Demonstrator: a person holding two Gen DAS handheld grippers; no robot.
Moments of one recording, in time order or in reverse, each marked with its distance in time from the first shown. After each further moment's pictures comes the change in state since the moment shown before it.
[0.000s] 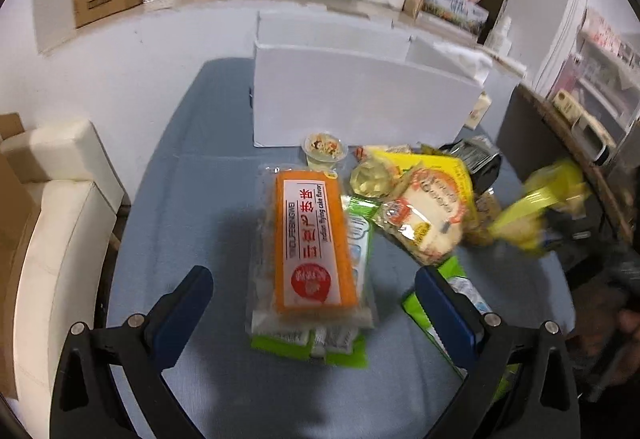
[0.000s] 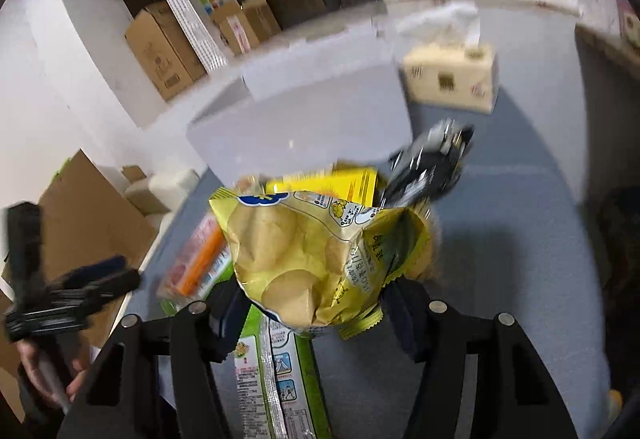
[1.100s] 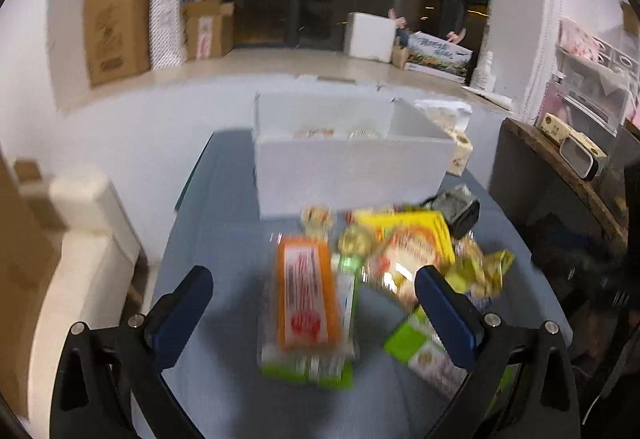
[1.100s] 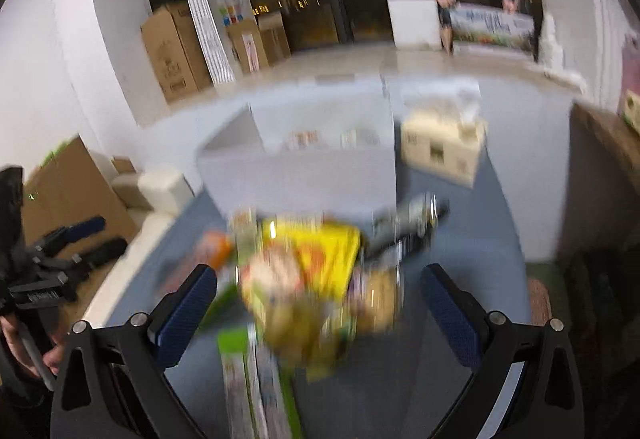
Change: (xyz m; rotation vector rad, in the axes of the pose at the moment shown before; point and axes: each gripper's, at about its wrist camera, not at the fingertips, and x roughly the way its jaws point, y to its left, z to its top) left arm -0.065 -0.017 -0.007 0.038 -0.209 0.048; right arm -0.023 0.021 0.007 -0.132 0.007 -0.085
